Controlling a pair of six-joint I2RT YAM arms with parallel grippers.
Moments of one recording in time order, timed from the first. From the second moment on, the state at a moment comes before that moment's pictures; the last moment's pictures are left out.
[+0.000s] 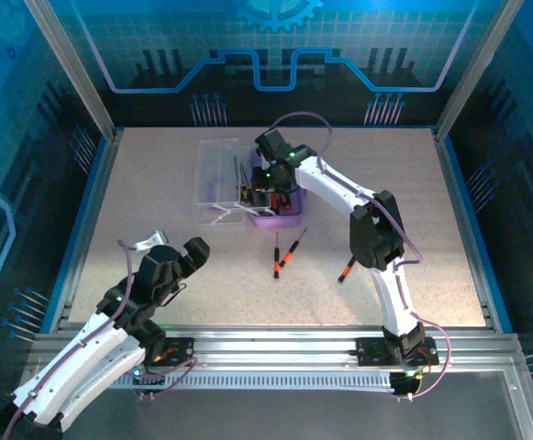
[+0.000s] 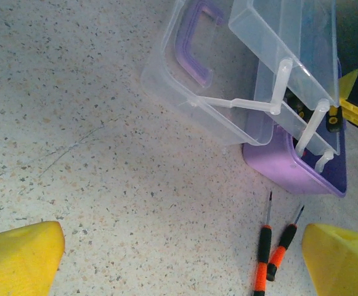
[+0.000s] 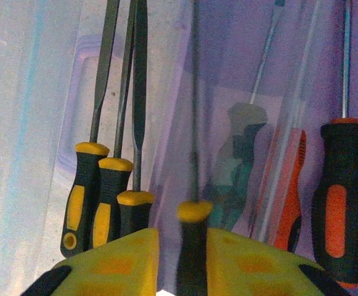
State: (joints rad) left arm -0.51 0.52 0.41 -0.54 -0.26 -1.07; right arm 0.61 2.21 1.98 -0.79 -0.09 0.46
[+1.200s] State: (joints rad) left arm -0.74 1.28 0.79 -0.46 -0.04 -0.83; right arm 0.33 1.41 0.82 -0.47 -0.06 0.54
